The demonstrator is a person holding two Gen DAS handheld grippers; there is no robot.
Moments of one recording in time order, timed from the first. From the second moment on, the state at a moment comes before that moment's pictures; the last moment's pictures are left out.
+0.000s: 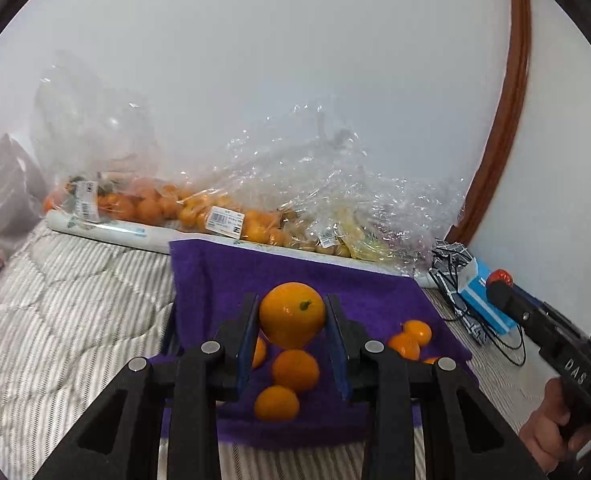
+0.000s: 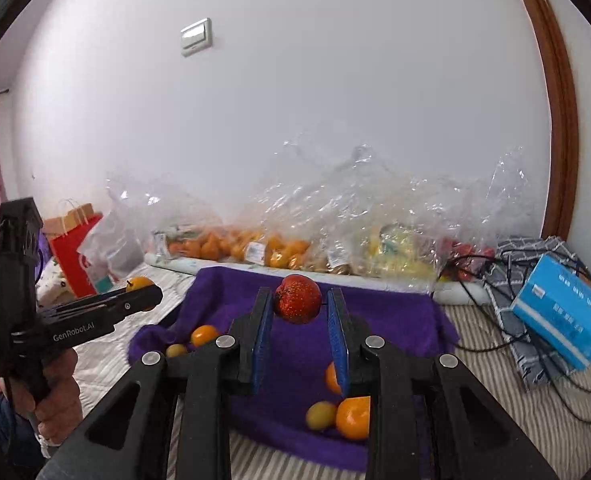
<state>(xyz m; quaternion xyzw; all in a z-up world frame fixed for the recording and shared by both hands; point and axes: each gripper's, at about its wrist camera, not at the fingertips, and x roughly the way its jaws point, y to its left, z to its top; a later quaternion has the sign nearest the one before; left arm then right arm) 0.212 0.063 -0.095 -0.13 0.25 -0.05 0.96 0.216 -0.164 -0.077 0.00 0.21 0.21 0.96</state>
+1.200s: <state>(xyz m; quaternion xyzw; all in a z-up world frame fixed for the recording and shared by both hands) 0.245 0.060 -0.141 -0.14 0.30 -0.02 0.94 0.264 -0.140 -0.161 -0.03 0.32 0.21 0.92</state>
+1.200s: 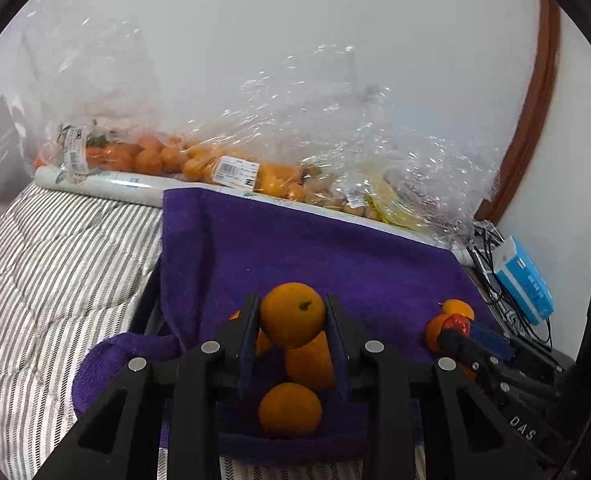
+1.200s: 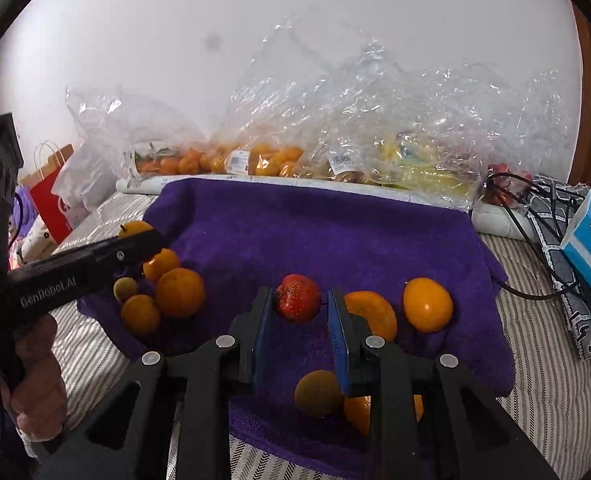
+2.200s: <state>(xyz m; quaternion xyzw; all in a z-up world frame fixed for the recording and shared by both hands) 0.255 0.057 -0.152 -0.13 0.33 -0.02 0.93 0.266 -0.134 -0.169 -0.06 0.33 0.19 0.92</state>
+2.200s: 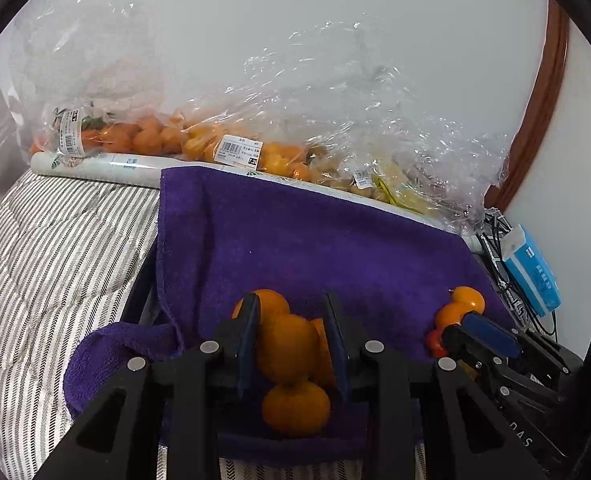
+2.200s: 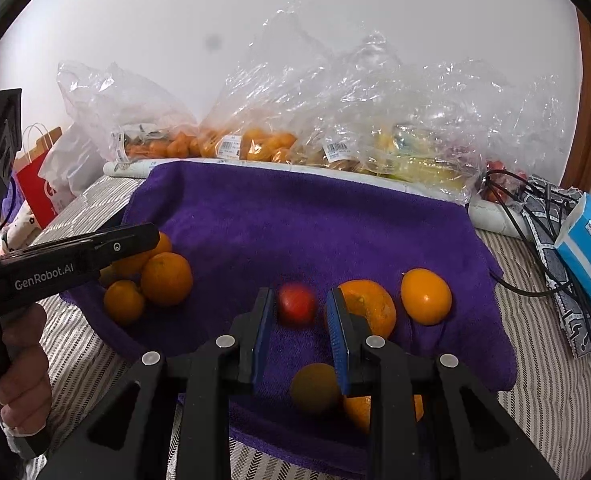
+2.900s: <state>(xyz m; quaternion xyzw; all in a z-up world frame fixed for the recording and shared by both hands) 0.243 0.058 -0.136 -0.14 0.29 -0.02 0.94 0.260 -0.156 -0.154 -0.01 0.29 0.16 0.94</state>
